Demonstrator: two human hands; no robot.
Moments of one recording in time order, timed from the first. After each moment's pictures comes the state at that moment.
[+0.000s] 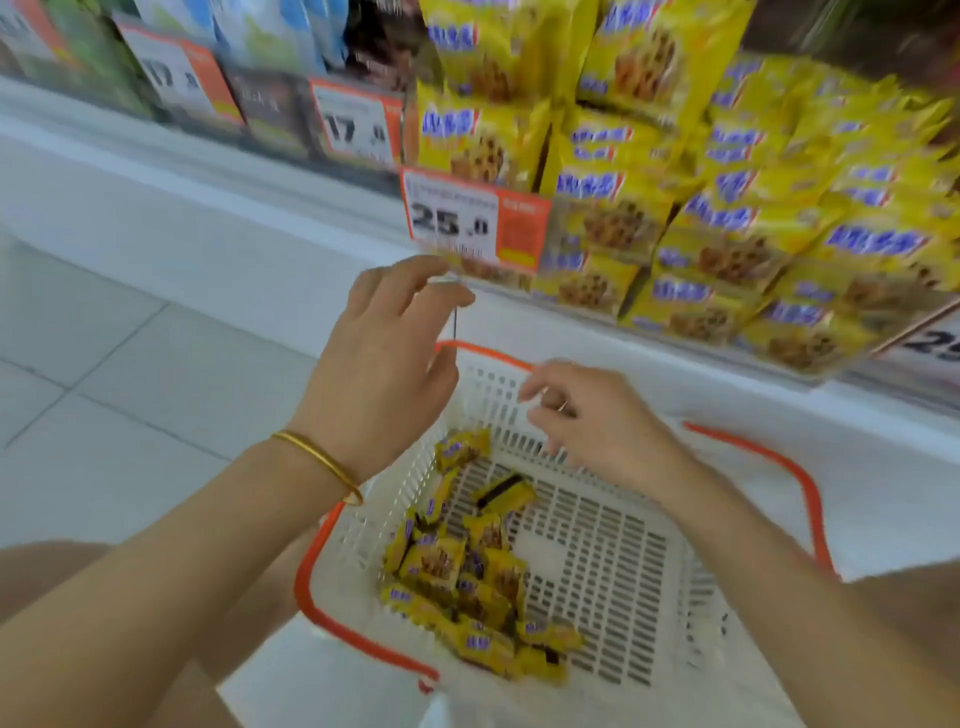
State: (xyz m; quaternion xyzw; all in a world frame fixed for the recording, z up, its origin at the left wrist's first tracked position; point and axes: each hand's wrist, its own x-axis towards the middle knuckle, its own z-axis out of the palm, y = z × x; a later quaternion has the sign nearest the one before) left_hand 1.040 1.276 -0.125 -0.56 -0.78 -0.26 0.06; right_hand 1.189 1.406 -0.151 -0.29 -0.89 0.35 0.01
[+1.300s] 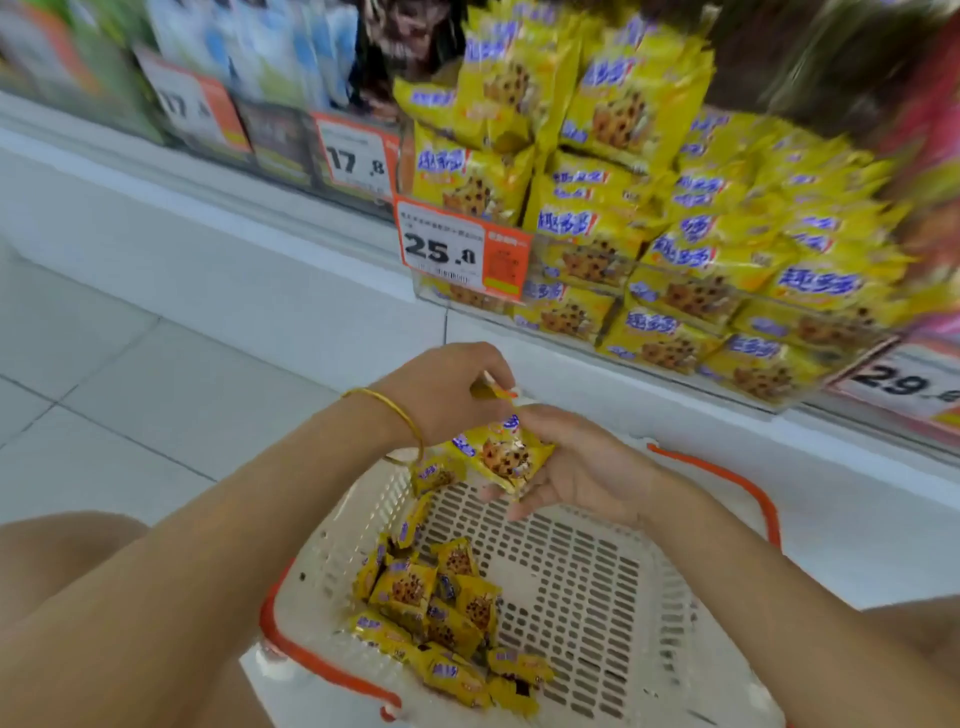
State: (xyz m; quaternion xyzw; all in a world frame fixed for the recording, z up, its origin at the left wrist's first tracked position) left_hand 1.050 1.320 -0.129 -0.54 -0.77 -0.22 -0.28; right_hand 1.199 1.419 -0.171 -0.25 -0.51 0.82 -0.08
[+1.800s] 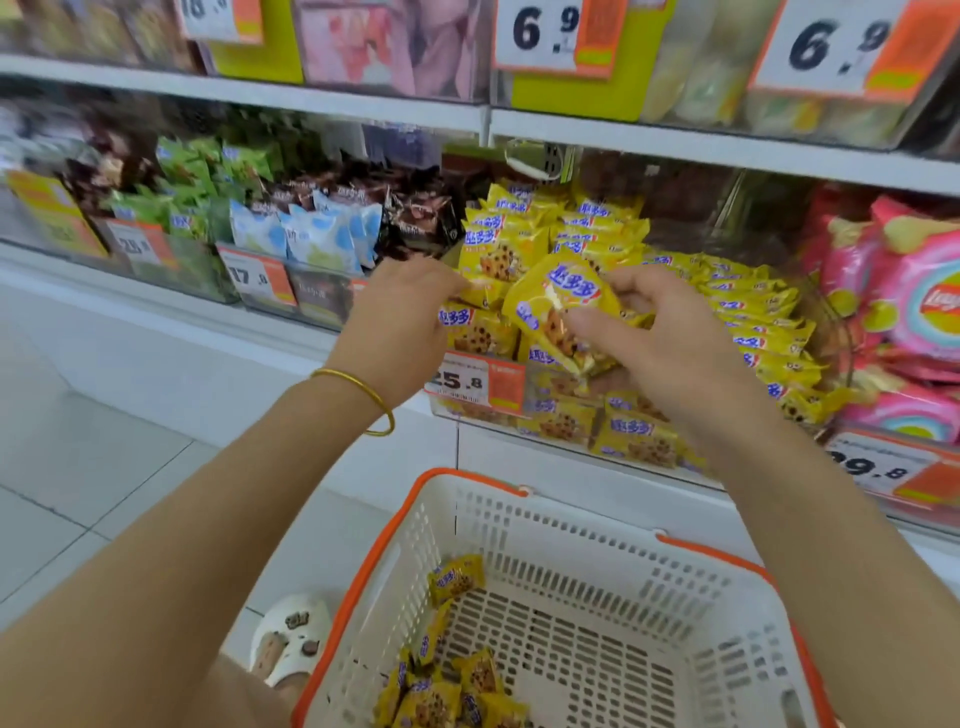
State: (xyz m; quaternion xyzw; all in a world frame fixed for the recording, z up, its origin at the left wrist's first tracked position) left_hand 0.997 1.326 -0.022 -0.55 -0.78 -0.26 0.12; right_hand 1.183 1.414 0.002 -0.30 -0.75 0.49 0.33
